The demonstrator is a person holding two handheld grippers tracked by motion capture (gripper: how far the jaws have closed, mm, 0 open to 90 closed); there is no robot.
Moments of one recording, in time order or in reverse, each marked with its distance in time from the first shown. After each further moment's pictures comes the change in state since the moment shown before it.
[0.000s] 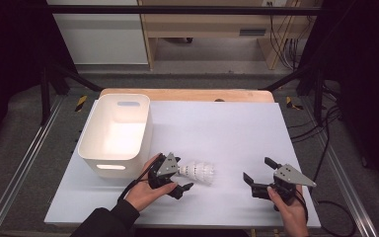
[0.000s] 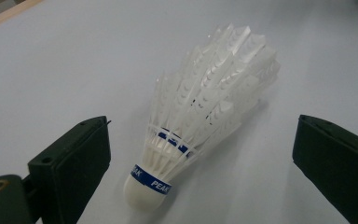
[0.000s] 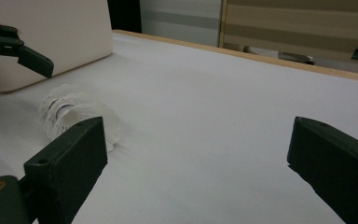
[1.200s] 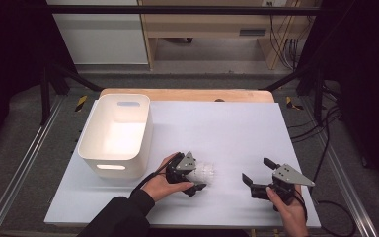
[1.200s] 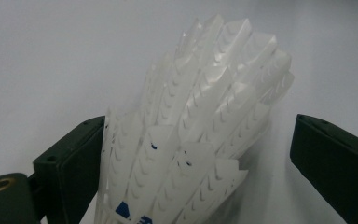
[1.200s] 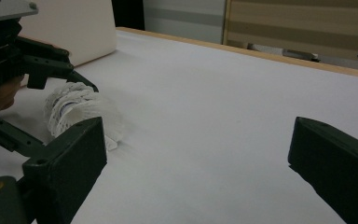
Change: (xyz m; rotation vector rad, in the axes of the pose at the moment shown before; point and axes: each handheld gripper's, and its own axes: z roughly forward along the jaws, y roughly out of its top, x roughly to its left) left arm 0.002 0.011 0.053 0.058 -0.128 0.045; right arm 0.001 -0.001 0.002 0.011 0.015 0.000
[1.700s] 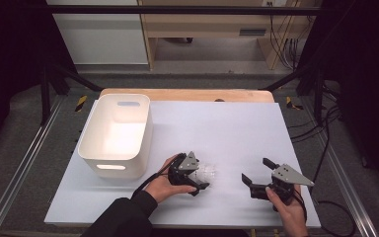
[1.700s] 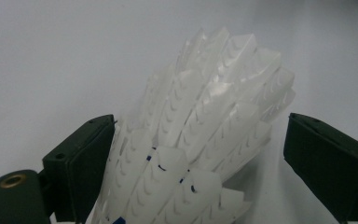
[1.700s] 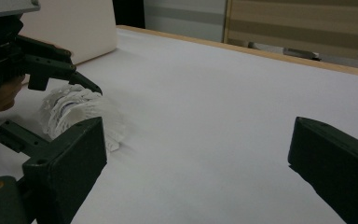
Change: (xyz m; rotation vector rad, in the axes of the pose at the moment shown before) left arm -0.004 0.004 0.004 -0.008 0.006 -0.016; right arm 0.001 0.000 0.001 0.007 0.002 0.000
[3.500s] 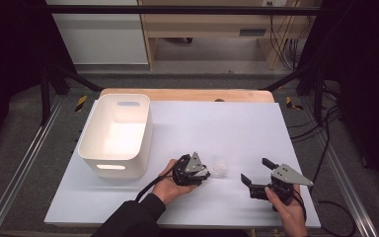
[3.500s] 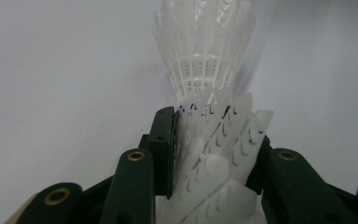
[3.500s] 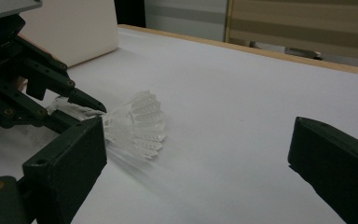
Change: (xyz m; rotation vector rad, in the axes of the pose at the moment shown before) left arm -0.009 0.008 0.005 0.028 0.095 0.019; right arm 0.001 0.000 0.001 0.003 0.004 0.000
